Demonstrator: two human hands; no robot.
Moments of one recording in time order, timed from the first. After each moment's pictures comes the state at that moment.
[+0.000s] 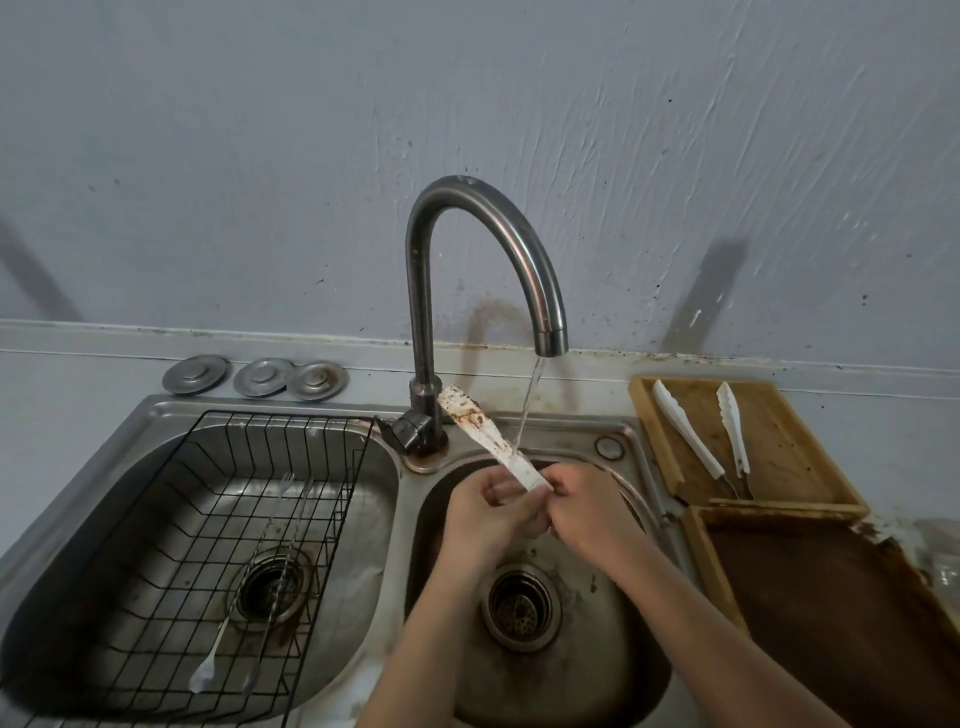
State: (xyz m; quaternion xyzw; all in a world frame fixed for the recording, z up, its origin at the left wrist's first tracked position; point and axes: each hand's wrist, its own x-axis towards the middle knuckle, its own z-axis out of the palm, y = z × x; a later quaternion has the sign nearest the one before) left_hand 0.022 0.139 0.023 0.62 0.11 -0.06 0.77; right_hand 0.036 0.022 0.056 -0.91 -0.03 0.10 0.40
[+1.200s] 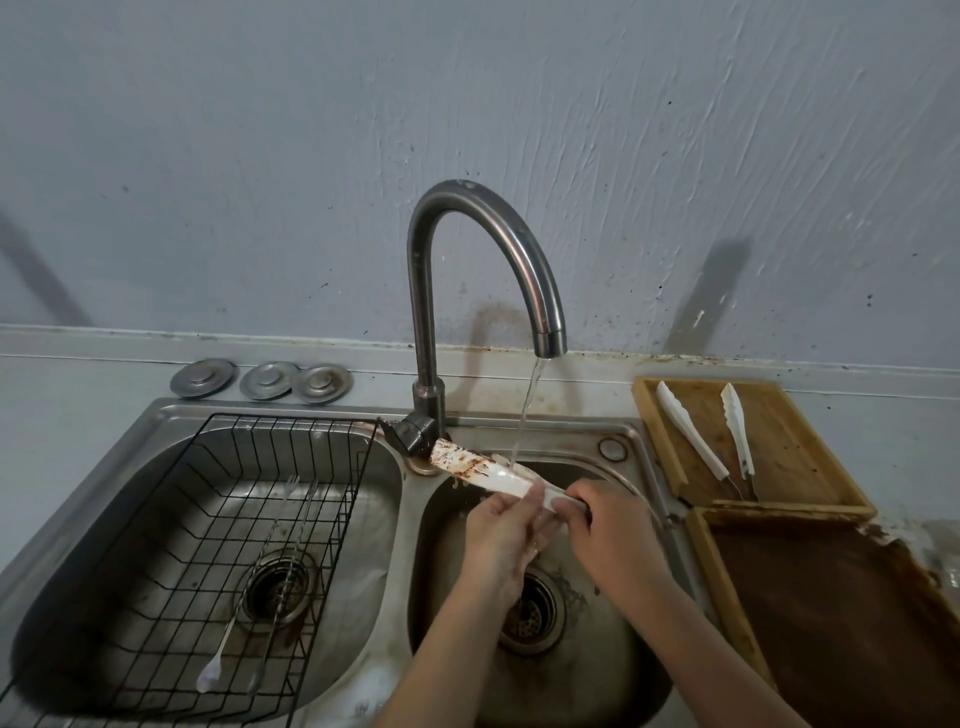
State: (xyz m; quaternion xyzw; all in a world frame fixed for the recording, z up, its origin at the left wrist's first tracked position) left_hand 0.017 0.117 0.019 0.44 0.24 -0.12 0.86; right_hand 0.022 -0.001 0.026 -0.96 -0.07 -0.06 0.26
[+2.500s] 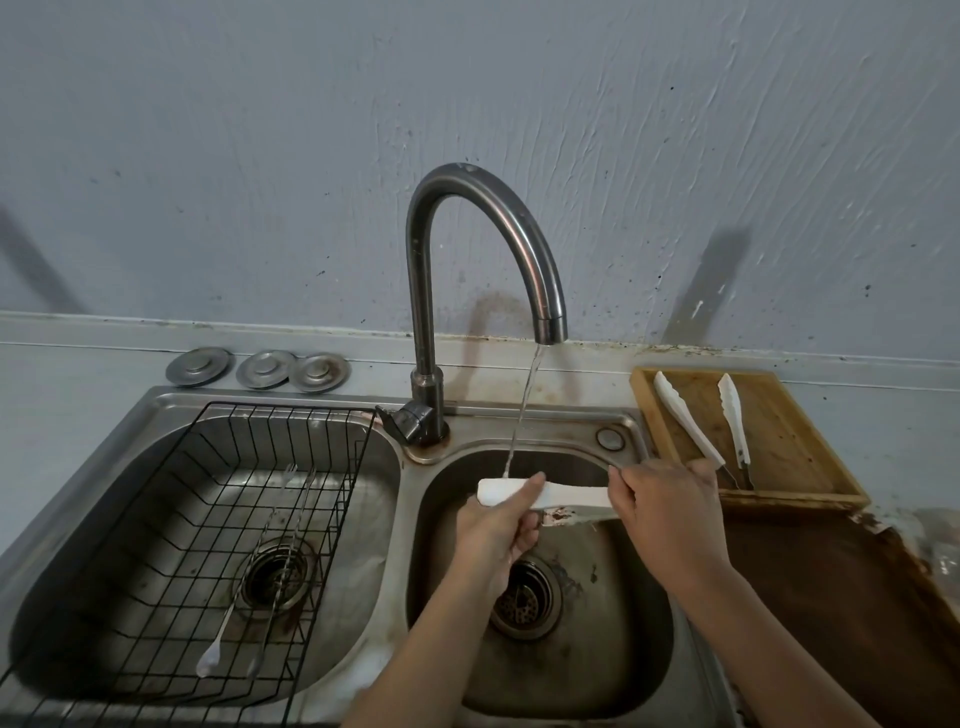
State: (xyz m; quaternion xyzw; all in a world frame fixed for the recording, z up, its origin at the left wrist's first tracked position) left_hand 0.021 0.125 0.011 0.48 0.31 -0.14 0.81; right_hand 0.020 -0.039 0.044 -0.98 -0.08 -0.19 0.01
